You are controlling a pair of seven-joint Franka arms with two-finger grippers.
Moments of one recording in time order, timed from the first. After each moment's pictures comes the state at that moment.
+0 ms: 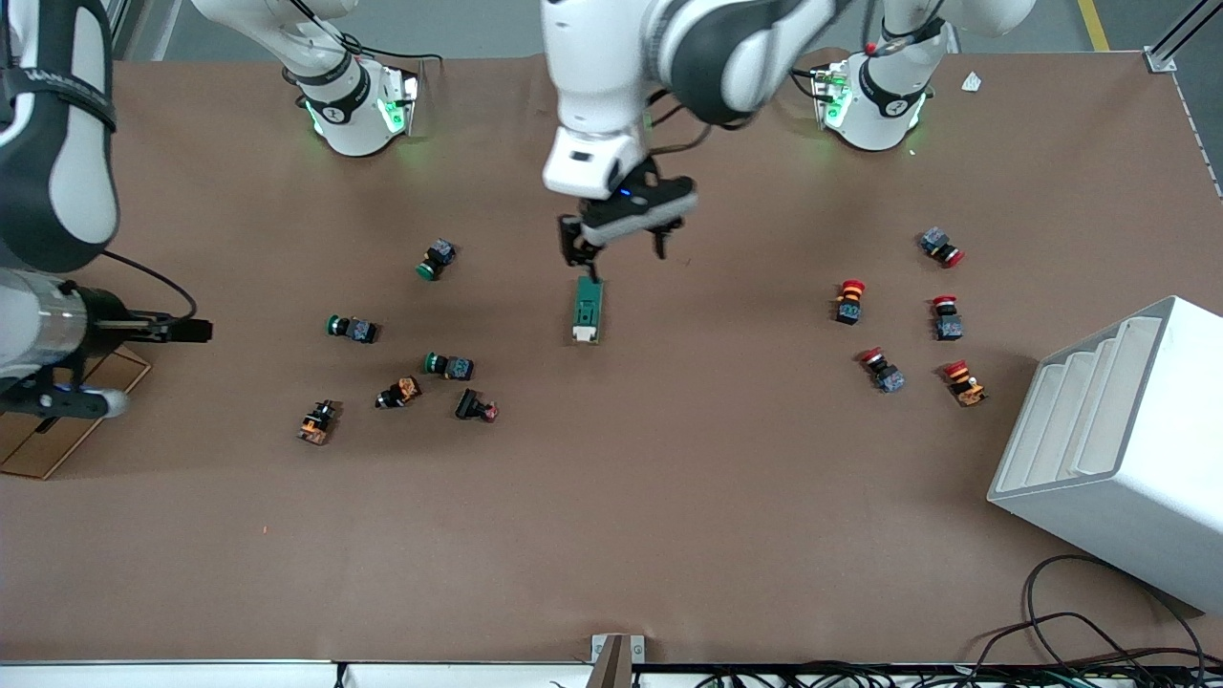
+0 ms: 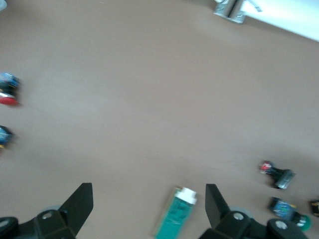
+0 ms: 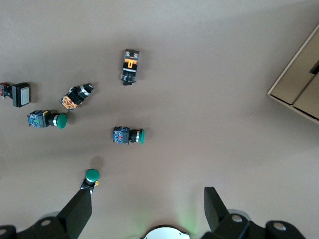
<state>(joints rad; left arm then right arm) -0.64 0.37 -0.25 -1.41 0.37 1.84 -1.33 0.06 0.38 -0.13 -1.28 0.01 1.35 0.05</state>
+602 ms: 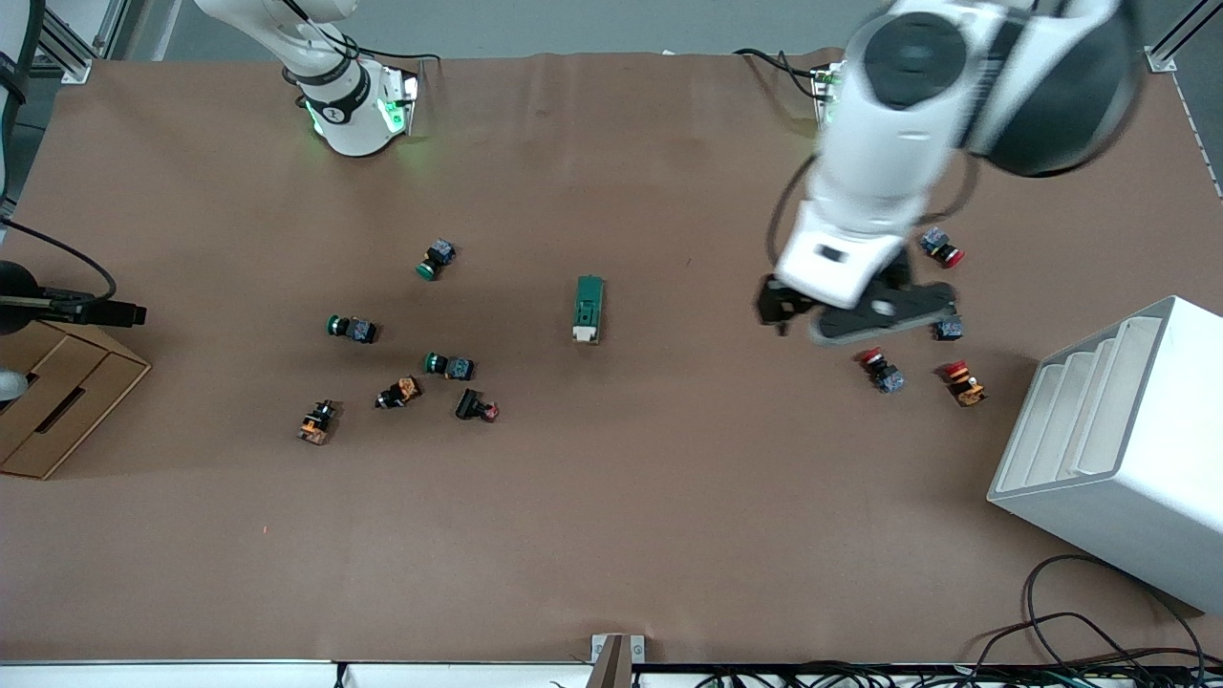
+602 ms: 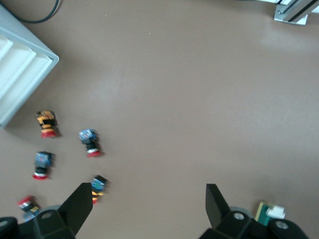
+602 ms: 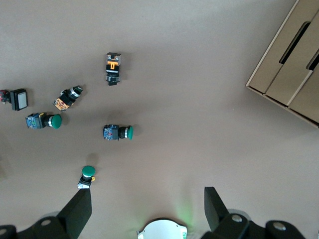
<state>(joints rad) -0.25 0.28 -0.26 -1.36 0.17 1.69 -0.67 -0.02 0.37 -0.13 -1.20 0.02 1.27 0.02</state>
